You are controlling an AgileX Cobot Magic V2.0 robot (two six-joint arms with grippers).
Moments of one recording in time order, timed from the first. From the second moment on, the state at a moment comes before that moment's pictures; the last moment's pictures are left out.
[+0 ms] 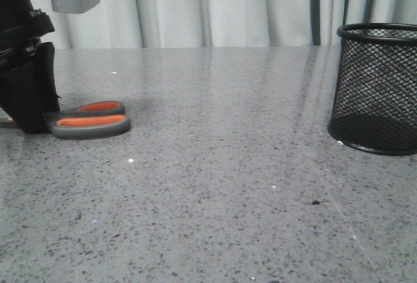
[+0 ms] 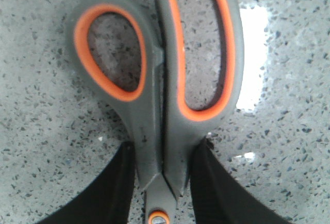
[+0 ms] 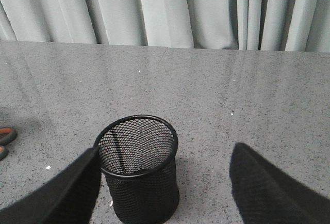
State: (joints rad) left arm -0.32 1.67 -1.27 -0.18 1.09 1.31; right arm 0.16 0.32 -0.56 0.18 0.51 -0.13
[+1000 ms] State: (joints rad) left arm -0.76 1.19 -1.27 -0.37 0.65 1.31; right arm 0.39 0.62 -0.79 0.93 0.49 -0.54
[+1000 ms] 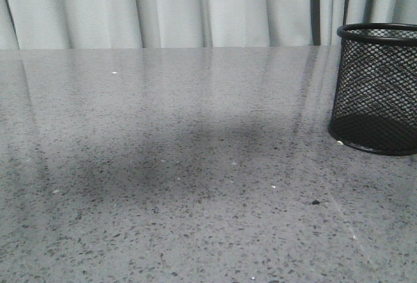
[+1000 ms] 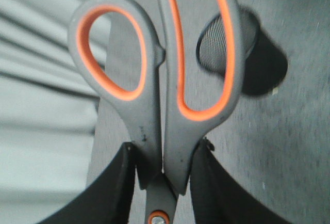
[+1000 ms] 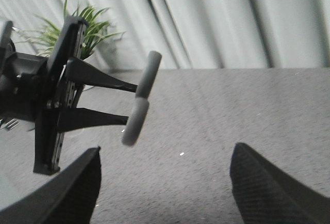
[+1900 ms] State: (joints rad) left arm -0.91 1.20 -1.27 -0.35 0.42 1.31; right arm 0.55 0.90 -0.93 0.99 0.40 -0.56
